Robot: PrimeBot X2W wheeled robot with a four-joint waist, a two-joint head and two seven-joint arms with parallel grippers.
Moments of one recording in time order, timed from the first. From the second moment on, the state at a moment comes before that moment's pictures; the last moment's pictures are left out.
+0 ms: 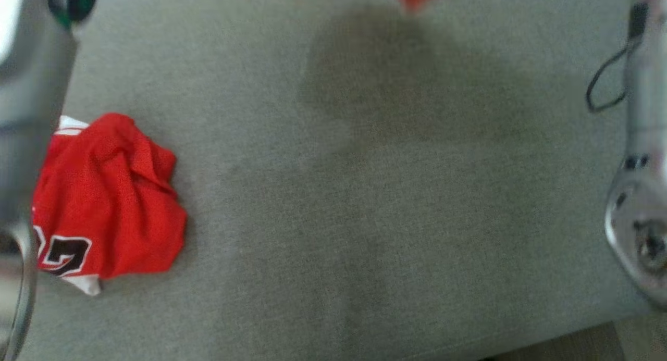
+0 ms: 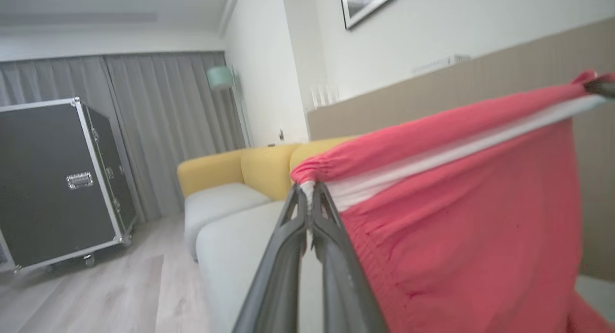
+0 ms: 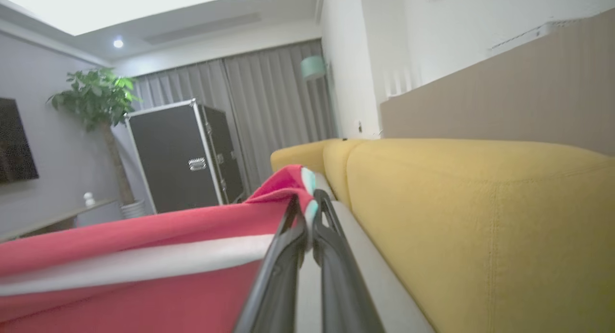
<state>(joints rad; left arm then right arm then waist) -1.28 0.36 -0.59 0.58 -0.51 -0.07 -0.08 -1.29 -0.05 -0.14 0.73 0.17 0.13 -0.01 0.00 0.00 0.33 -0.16</state>
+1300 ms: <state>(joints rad) -0.64 0.30 -0.87 0.57 -0.50 -0.12 -0.25 -0.91 -0.20 0.05 1.22 0.30 0.13 0.43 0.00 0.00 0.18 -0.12</state>
